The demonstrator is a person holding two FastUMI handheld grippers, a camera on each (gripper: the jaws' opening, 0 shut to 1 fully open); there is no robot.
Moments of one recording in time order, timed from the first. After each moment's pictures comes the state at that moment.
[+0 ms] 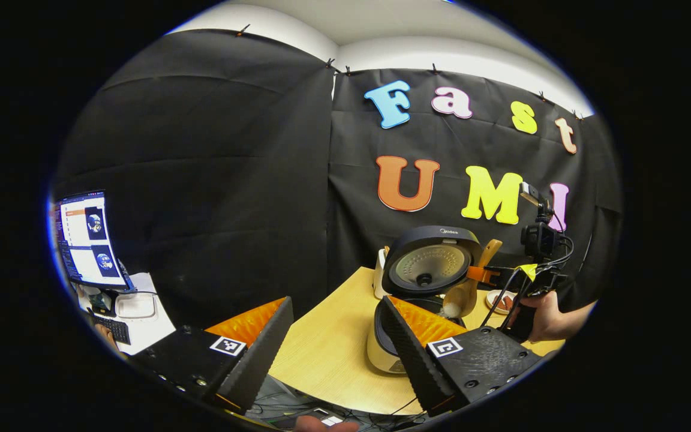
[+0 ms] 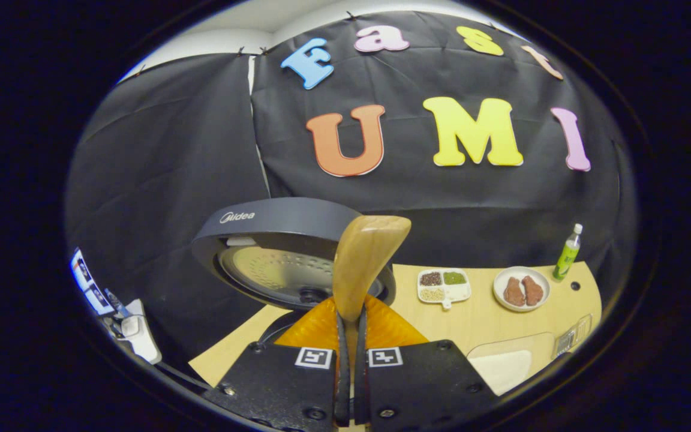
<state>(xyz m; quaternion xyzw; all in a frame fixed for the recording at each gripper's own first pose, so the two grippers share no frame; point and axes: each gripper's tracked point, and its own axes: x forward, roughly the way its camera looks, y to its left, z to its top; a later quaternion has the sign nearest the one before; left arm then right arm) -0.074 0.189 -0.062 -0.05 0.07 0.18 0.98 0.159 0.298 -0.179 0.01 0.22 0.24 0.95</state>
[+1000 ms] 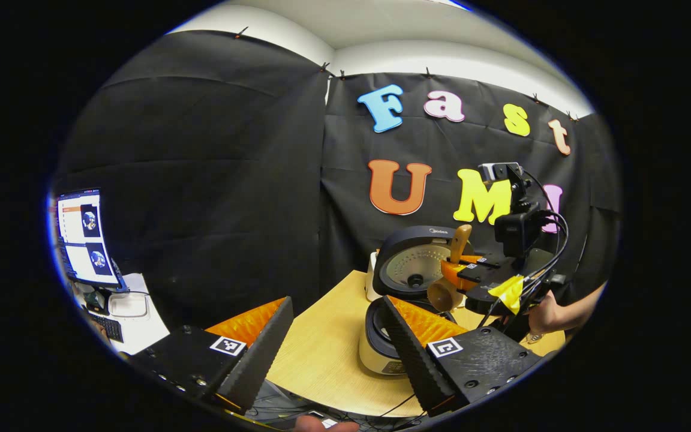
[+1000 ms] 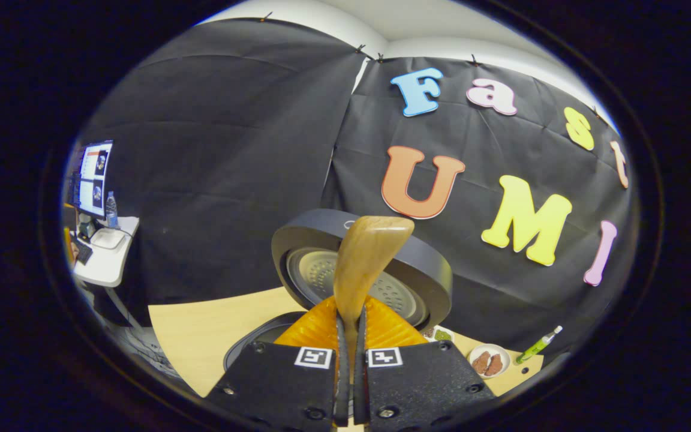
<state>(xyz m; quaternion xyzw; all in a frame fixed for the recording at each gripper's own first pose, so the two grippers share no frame) -0.074 0.170 -0.063 -0.03 0.05 0.15 0.99 0.122 0.347 -0.152 -0.17 0.11 0.33 0.92</state>
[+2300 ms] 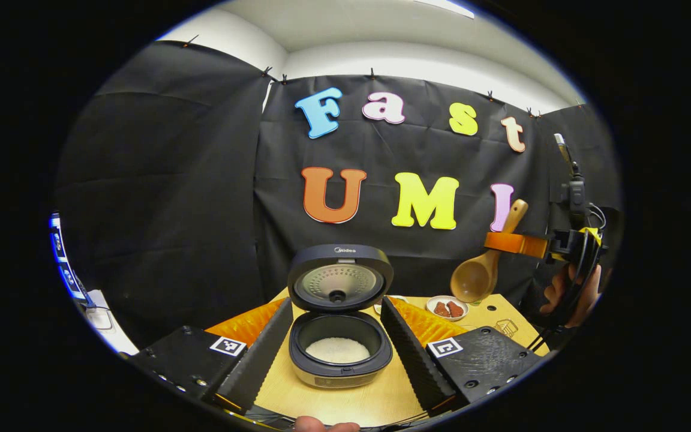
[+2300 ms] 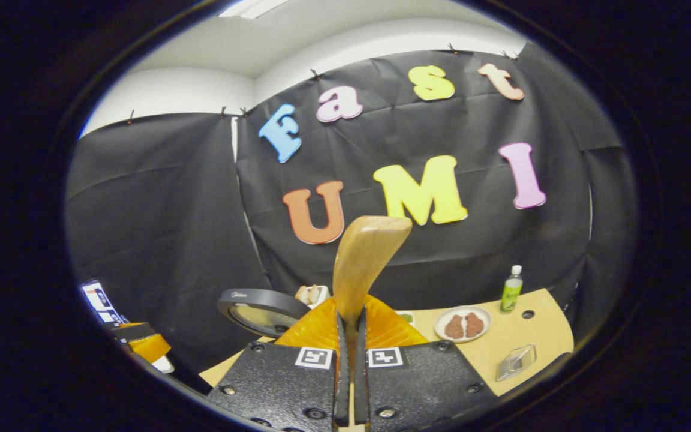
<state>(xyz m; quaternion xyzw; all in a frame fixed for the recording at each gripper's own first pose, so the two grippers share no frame) -0.012 0.055 -0.027 -0.01 0.04 0.03 1.00 0.117 0.097 -0.039 0.08 0.11 0.19 0.97</state>
